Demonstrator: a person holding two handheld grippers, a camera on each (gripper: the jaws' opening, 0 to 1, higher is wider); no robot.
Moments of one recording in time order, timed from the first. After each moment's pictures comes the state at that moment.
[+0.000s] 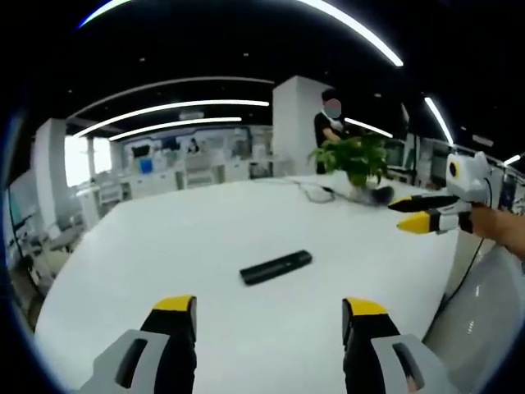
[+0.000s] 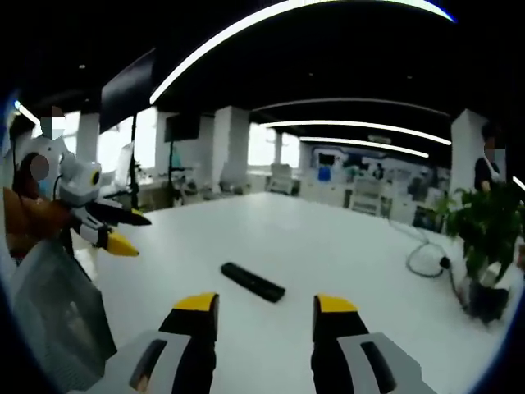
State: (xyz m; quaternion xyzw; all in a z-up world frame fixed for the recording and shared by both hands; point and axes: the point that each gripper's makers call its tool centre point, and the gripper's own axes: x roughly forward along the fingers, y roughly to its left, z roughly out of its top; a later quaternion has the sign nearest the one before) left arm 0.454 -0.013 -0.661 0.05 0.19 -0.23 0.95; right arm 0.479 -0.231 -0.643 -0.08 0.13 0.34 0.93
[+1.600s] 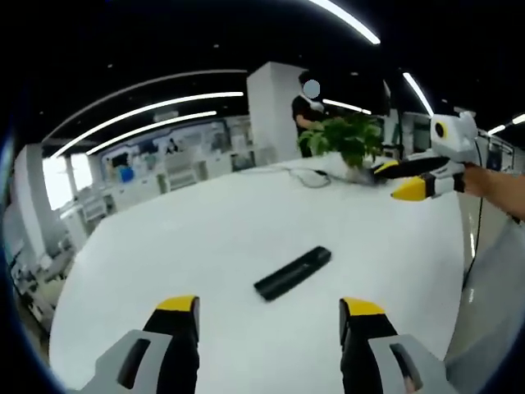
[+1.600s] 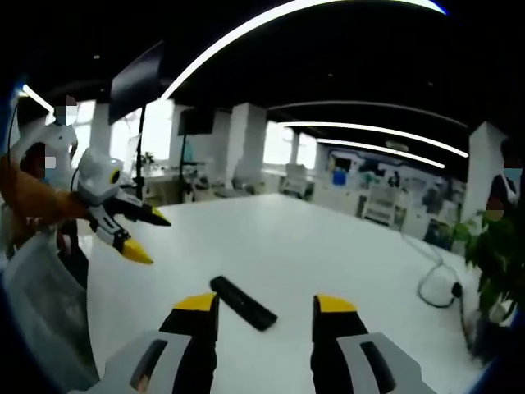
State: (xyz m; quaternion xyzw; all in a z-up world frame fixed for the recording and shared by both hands) left arm 0.521 -0.010 -0.676 0.11 0.22 -0.28 0.93; right arm 0.538 -0.205 -0.635 -0.11 0.13 0.38 0.91
